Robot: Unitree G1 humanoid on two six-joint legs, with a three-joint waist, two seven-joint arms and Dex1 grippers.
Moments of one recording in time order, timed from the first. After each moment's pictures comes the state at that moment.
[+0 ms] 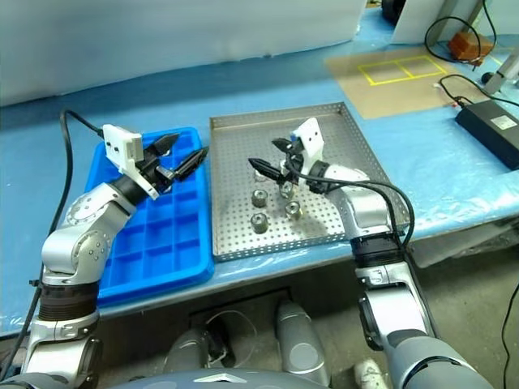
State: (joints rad) left arm -0.36 0.40 0.16 -0.25 -0.52 0.47 -0.49; right arm -0.70 -0.29 0.05 0.22 0.33 0.40 0.77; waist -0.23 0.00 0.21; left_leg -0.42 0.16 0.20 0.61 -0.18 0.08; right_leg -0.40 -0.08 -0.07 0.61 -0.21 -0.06
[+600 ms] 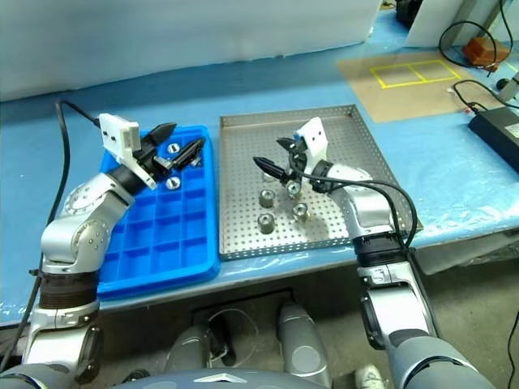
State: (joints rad) left arm -0.45 0.41 0.16 -0.18 -0.51 0.45 -0.52; right arm -0.68 -0.31 0.05 0.22 0.32 0.39 0.74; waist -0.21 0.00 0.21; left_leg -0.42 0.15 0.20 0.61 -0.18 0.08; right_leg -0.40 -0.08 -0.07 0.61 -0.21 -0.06
